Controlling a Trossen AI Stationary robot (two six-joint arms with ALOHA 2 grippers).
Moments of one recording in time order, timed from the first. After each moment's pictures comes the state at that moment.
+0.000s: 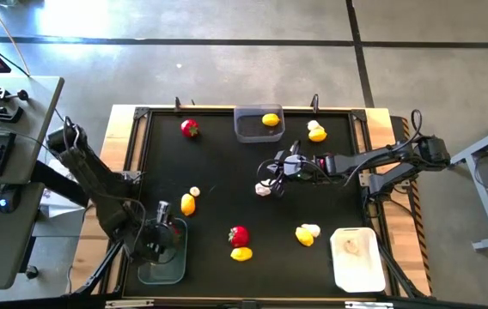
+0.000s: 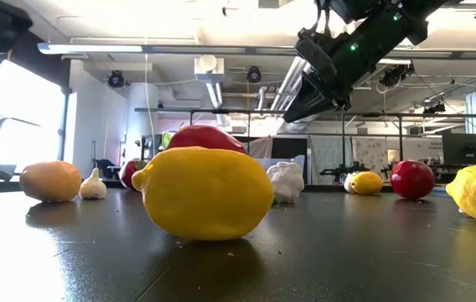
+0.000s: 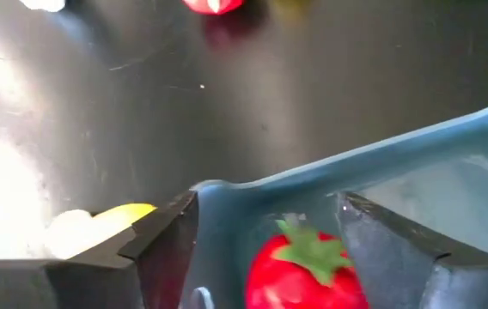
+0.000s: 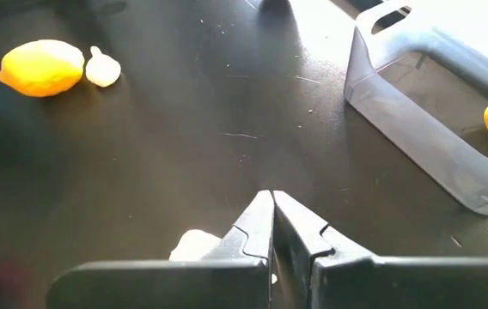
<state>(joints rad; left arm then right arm) -0.92 1.26 0.79 -0.71 -0.52 -0.50 0.02 1.43 0.82 -0.09 0.37 0.36</state>
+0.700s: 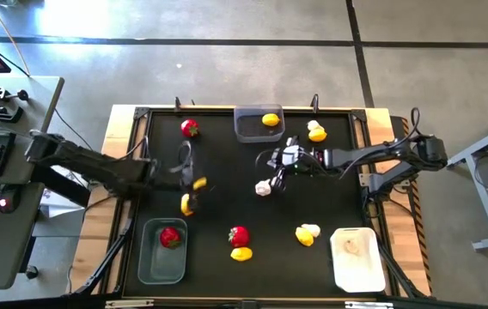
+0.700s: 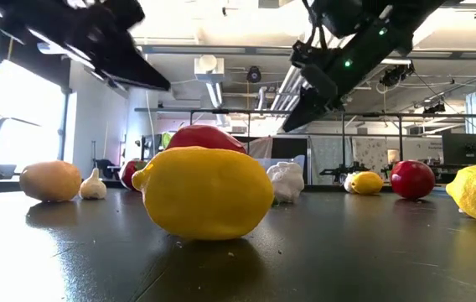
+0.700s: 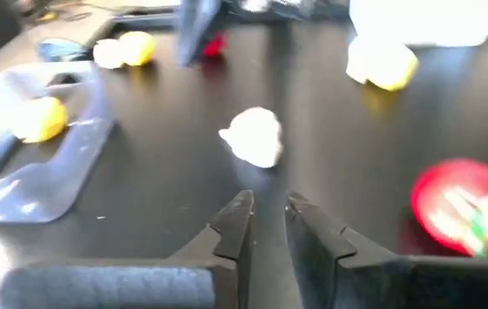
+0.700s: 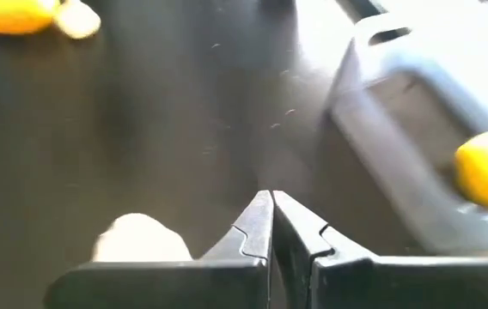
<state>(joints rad) -0.11 1.06 0.51 0.09 -0.26 -0.03 -0.09 1.46 0.82 -0.08 0.28 0.08</state>
